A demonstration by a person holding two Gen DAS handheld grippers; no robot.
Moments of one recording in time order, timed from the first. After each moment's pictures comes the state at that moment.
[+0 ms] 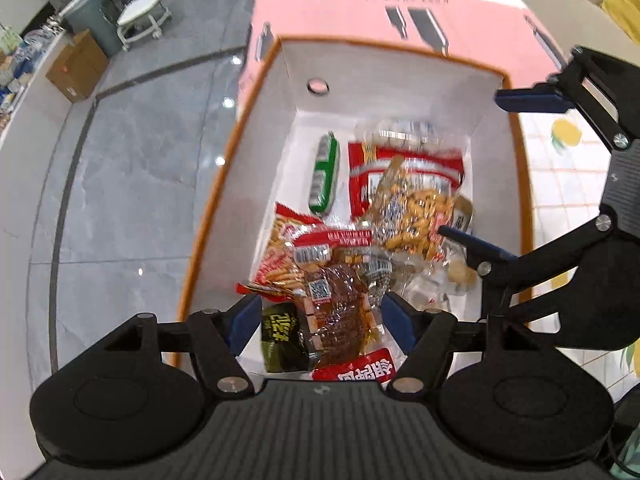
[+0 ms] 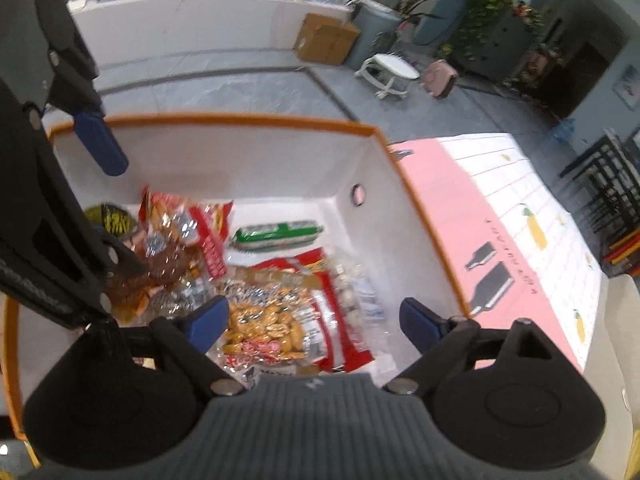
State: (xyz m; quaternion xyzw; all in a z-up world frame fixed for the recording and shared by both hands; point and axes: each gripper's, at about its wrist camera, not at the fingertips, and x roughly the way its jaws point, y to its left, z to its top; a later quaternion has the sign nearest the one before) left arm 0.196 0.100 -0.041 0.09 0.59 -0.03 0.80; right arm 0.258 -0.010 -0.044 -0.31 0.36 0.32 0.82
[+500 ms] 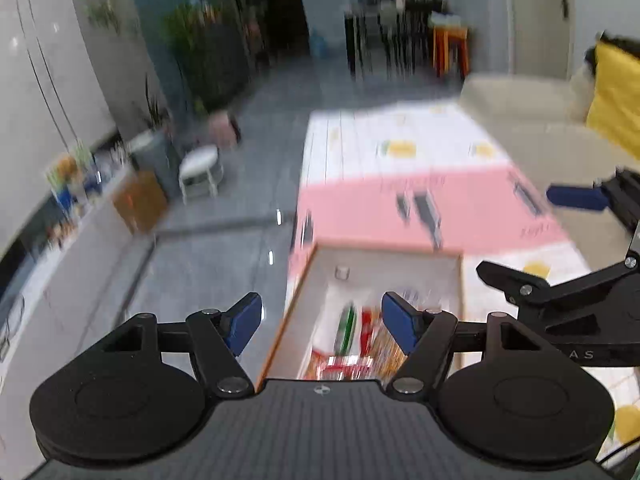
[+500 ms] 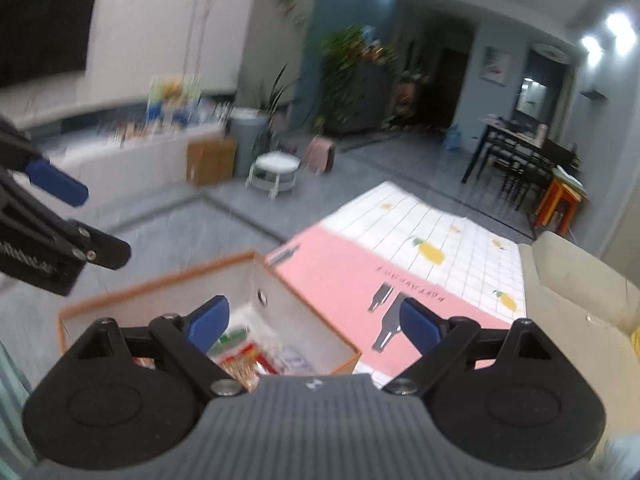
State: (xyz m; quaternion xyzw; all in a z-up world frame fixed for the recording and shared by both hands) left arm 0.120 0.061 0.091 0.11 0.35 0.00 0.93; right arm 0.194 -0.093 0.069 -0.12 0.25 0.20 0.94
